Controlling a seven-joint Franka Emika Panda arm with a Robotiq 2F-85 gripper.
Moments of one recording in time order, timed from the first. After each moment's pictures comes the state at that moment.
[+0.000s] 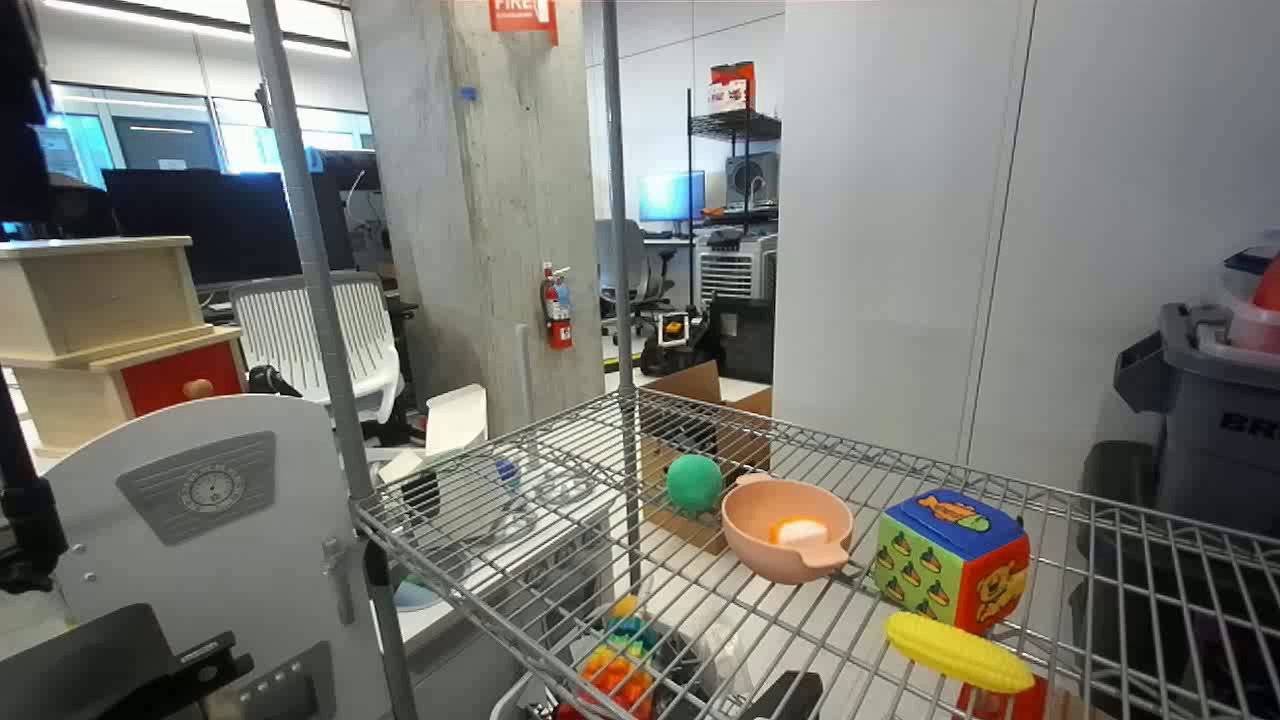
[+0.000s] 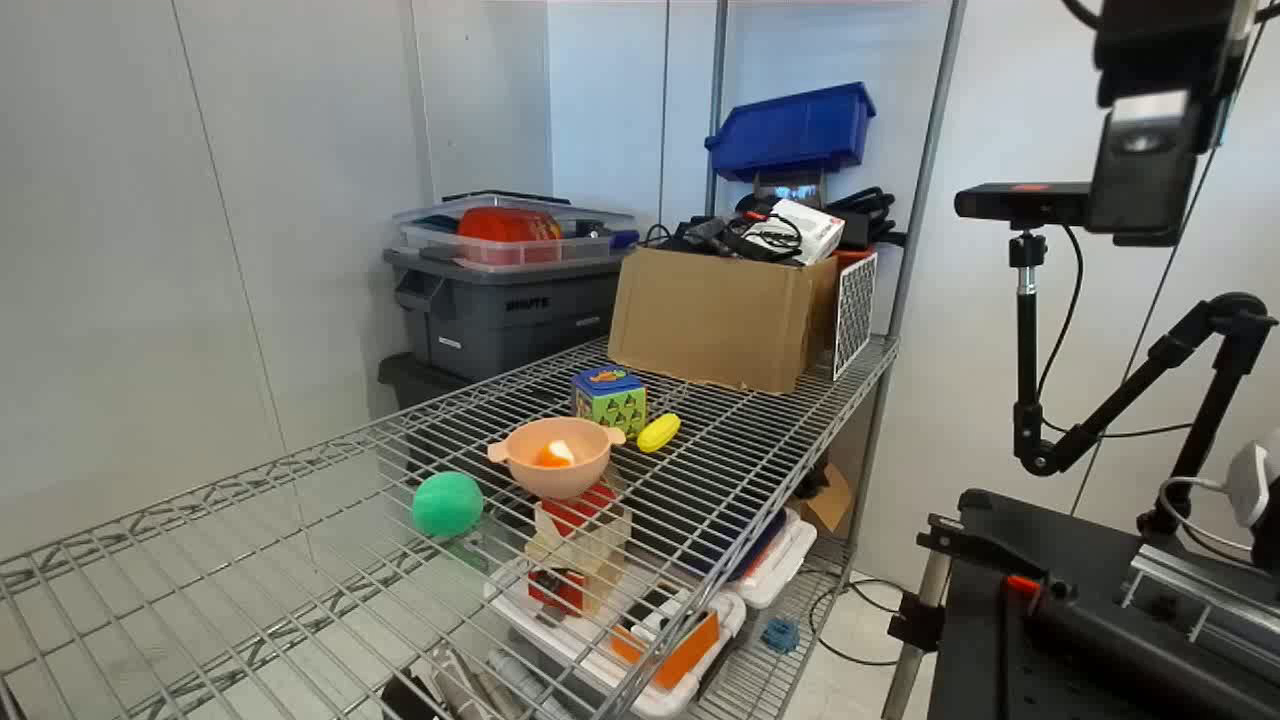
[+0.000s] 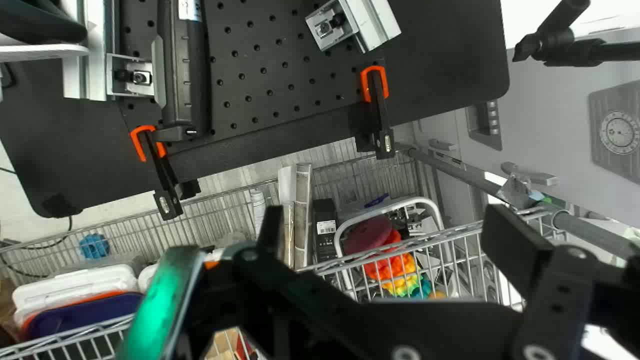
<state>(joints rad) 0.03 -0.62 0.04 -2.71 0.17 2.00 0.18</state>
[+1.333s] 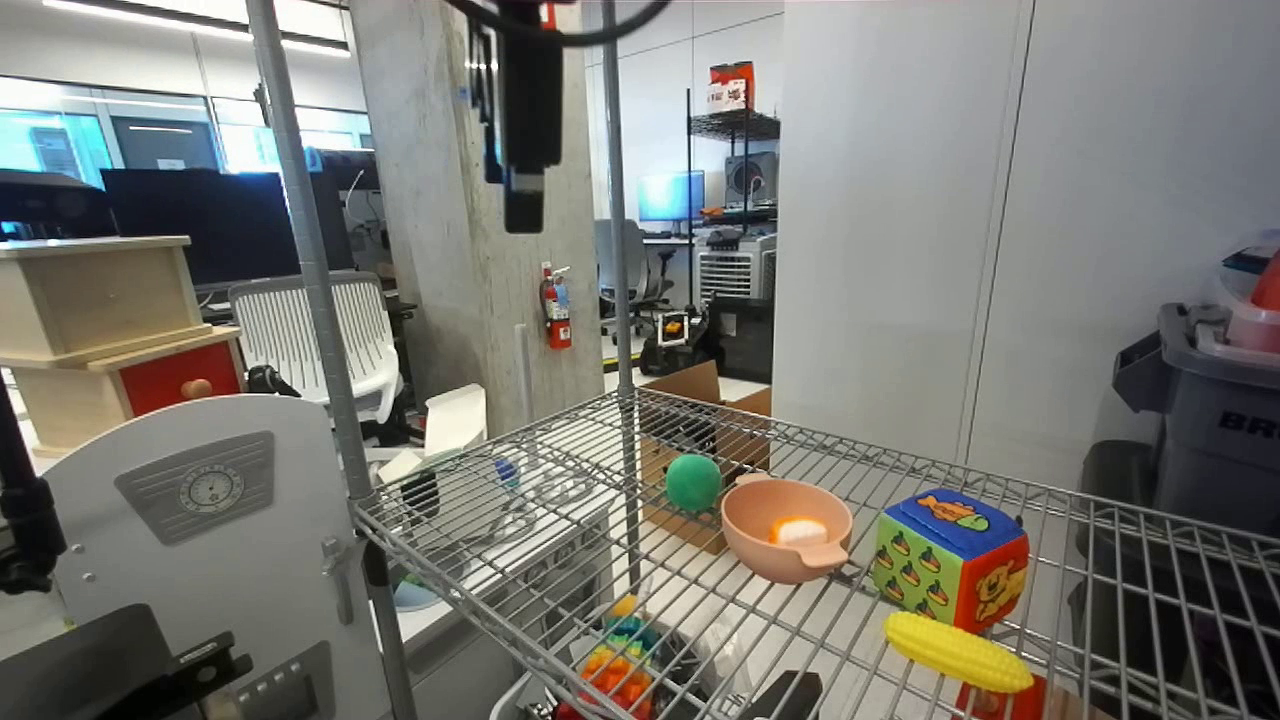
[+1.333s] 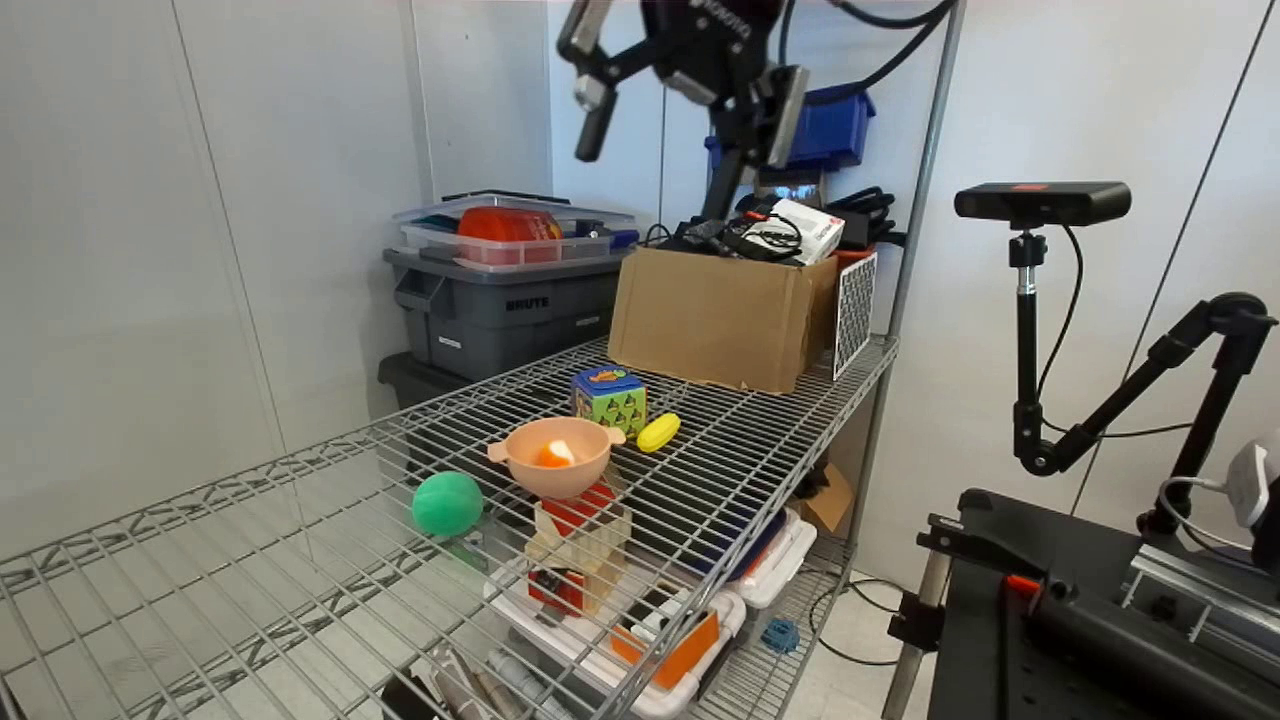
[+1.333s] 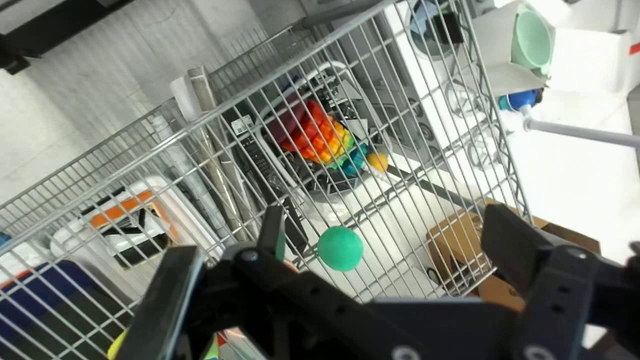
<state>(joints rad) 0.01 -0.03 -0.02 -2.20 0.43 2.25 0.21</state>
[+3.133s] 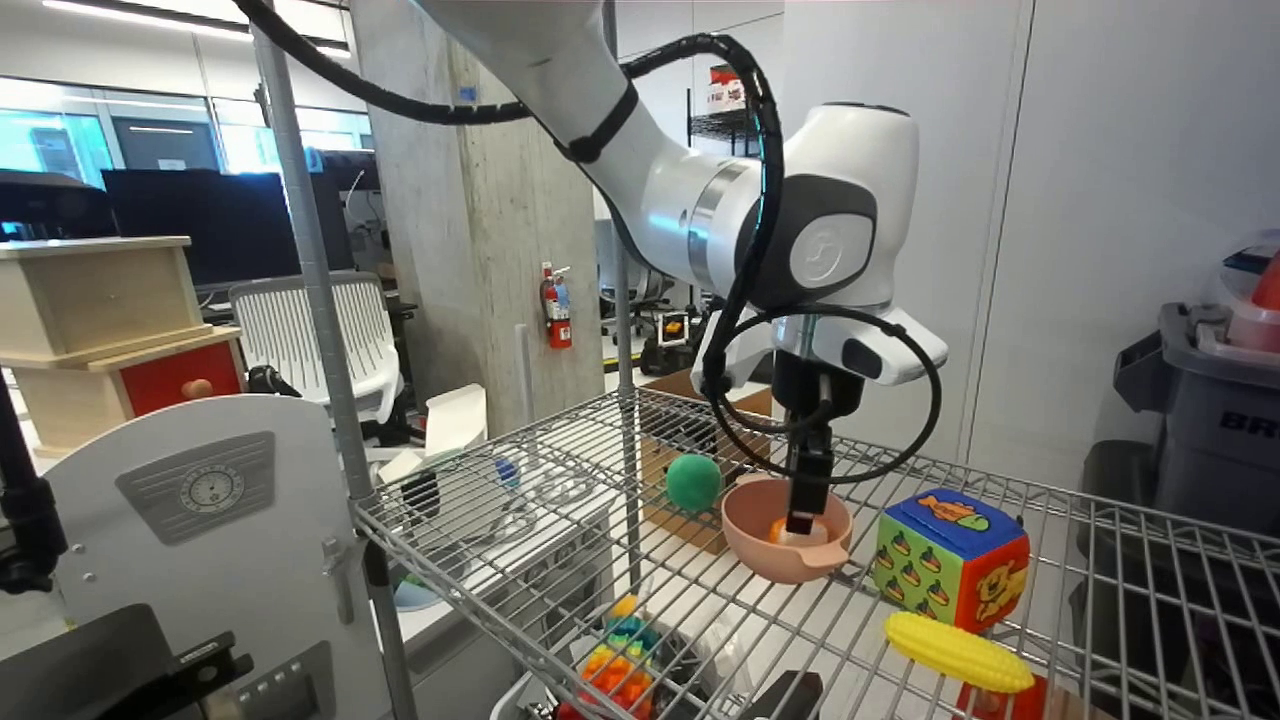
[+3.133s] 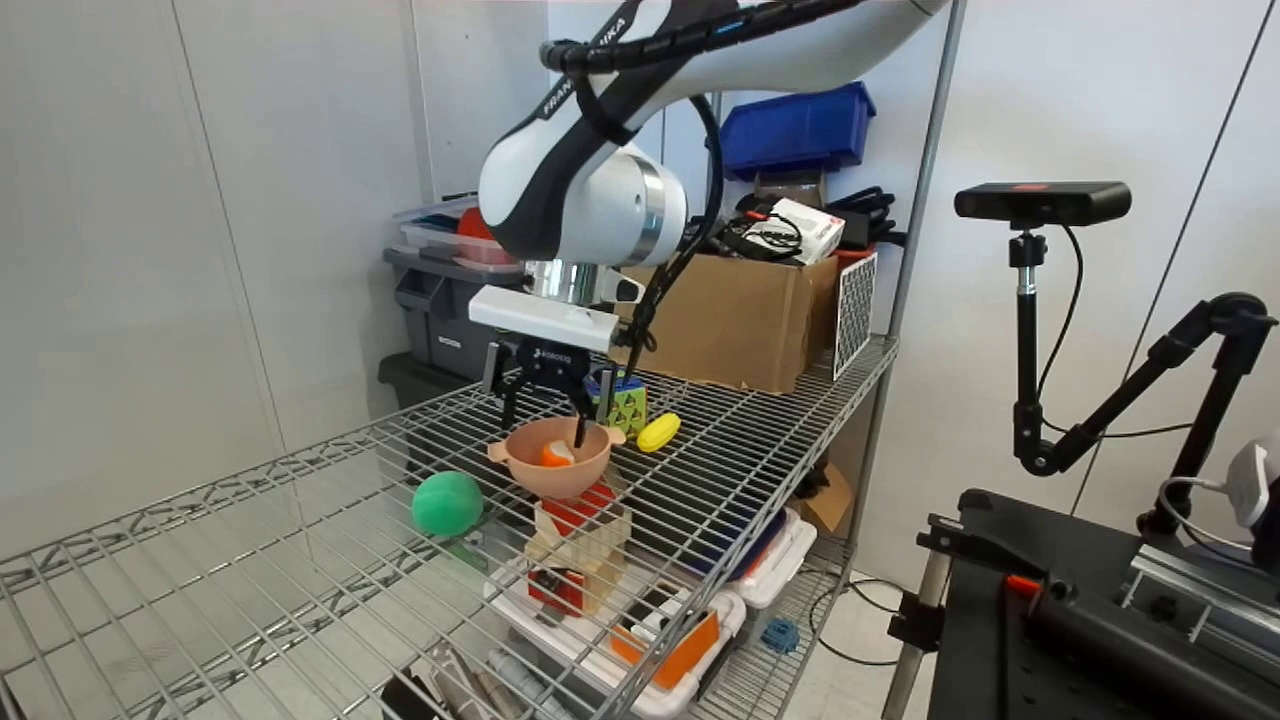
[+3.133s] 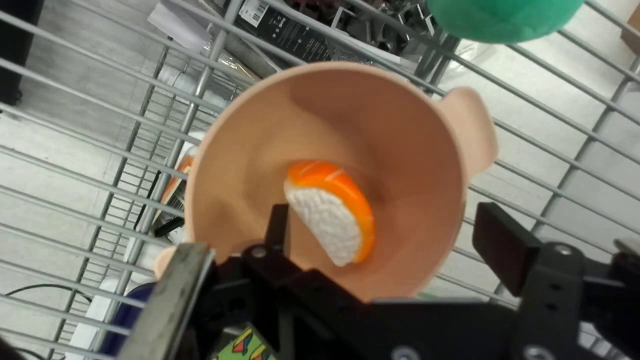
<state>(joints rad) -0.02 1.08 -0.11 -1.19 0.33 2.33 0.80</state>
